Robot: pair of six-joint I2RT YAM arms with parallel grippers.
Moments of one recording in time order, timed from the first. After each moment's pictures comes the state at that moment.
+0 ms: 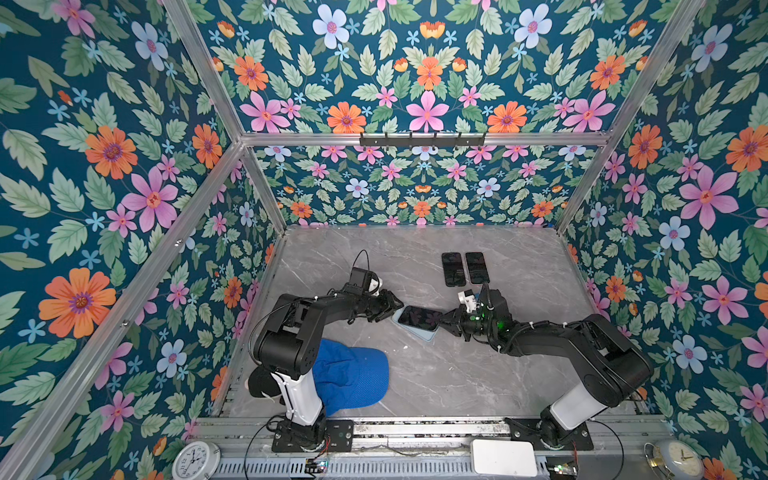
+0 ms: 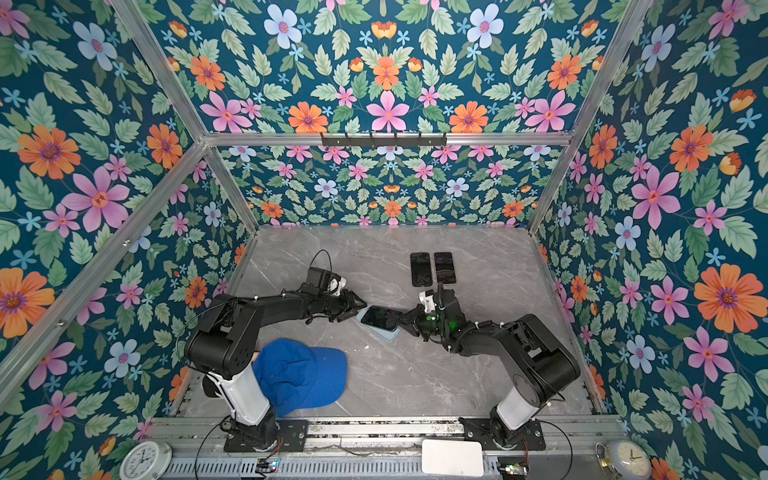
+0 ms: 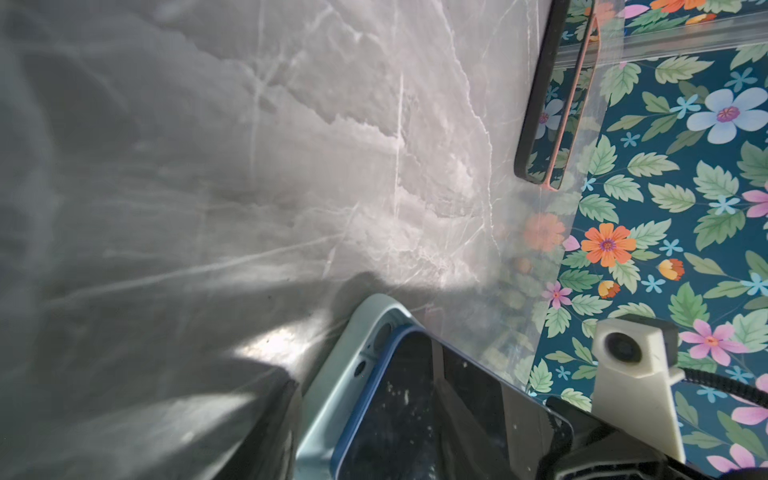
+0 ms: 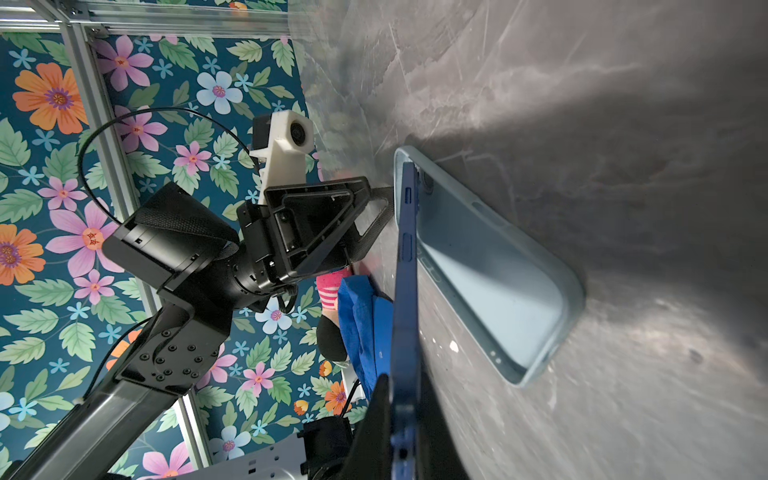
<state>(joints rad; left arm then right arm) -0.36 1.80 0.90 -0.03 0.59 -0.78 0.50 1.62 0.54 0.57 -0.63 1.28</state>
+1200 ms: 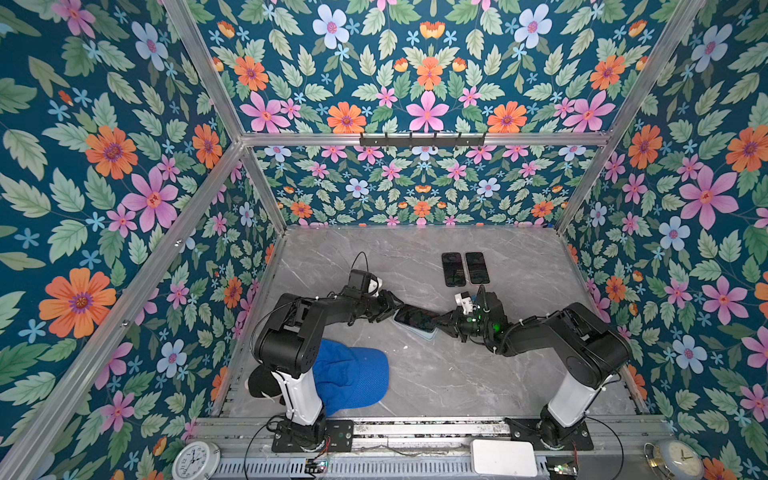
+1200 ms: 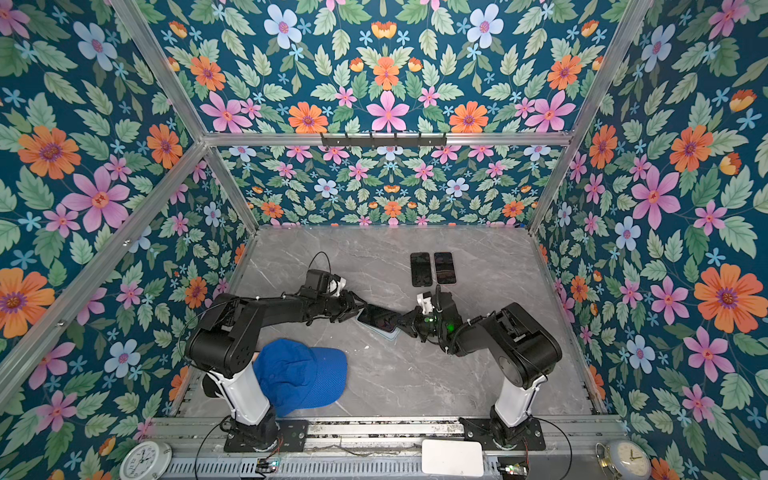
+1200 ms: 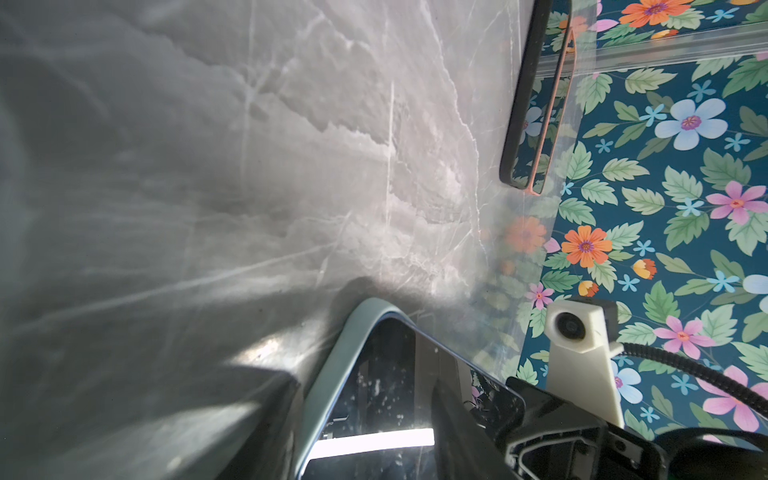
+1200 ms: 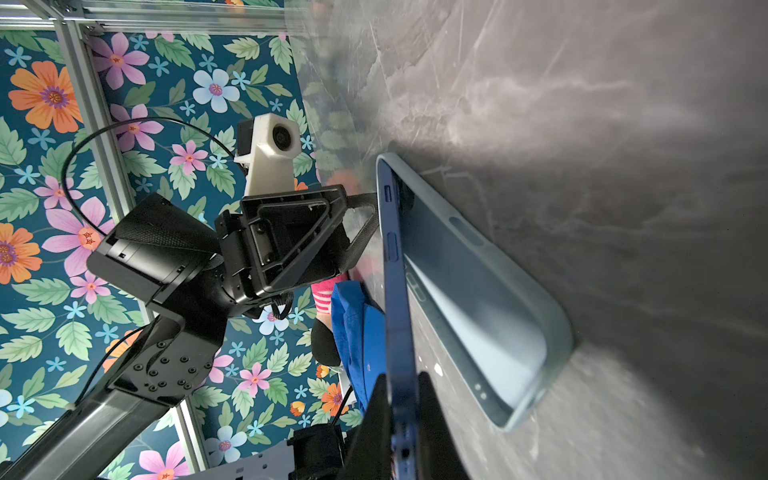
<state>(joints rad) -0.36 1.81 0.86 0.08 0.62 -0.81 0.50 1.75 0.54 0.71 -0.65 1.28</state>
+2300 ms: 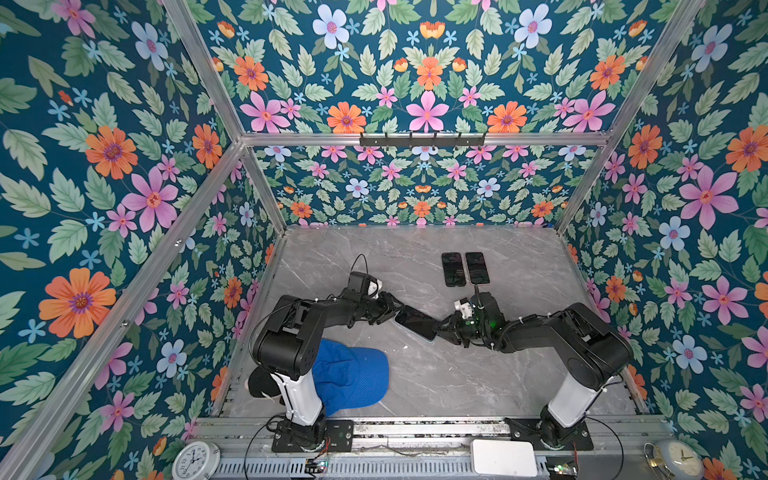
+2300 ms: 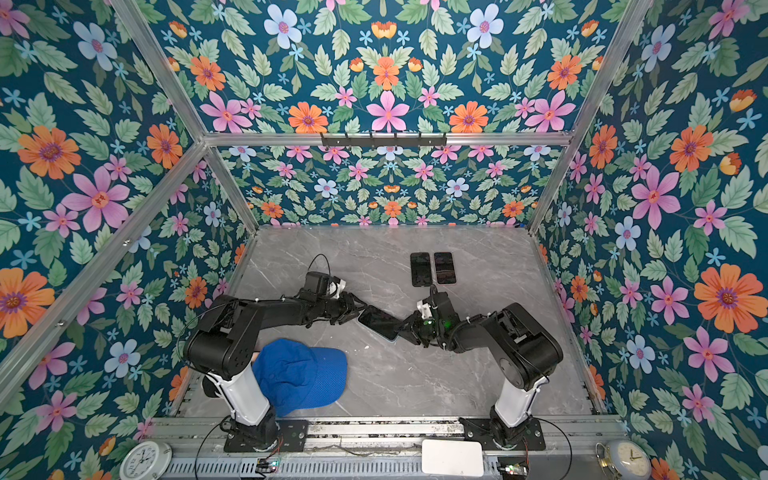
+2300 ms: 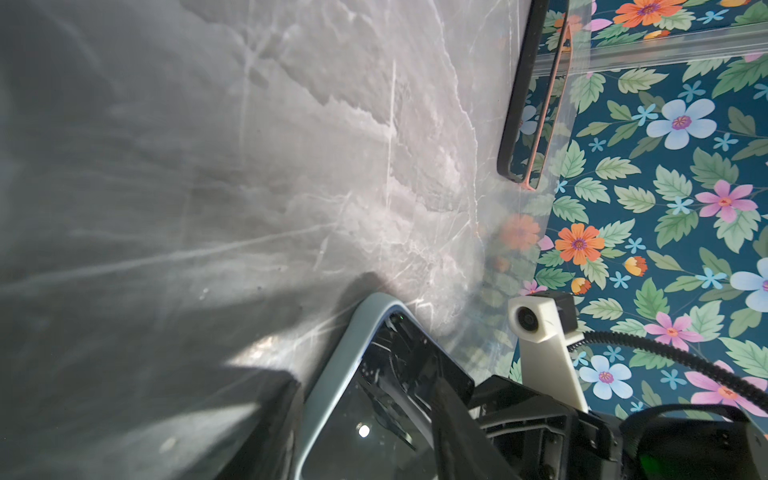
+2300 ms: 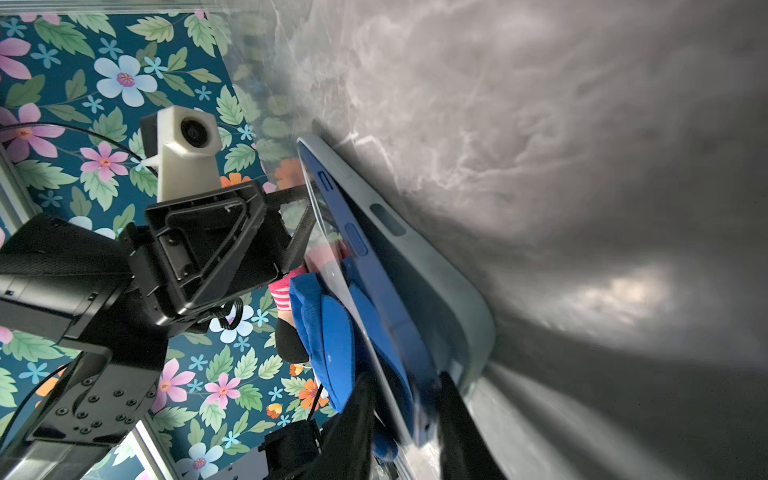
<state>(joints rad) -0.36 1.80 0.82 0.10 0.63 -0.83 0.51 1.74 0.59 0.46 -0.65 1.23</state>
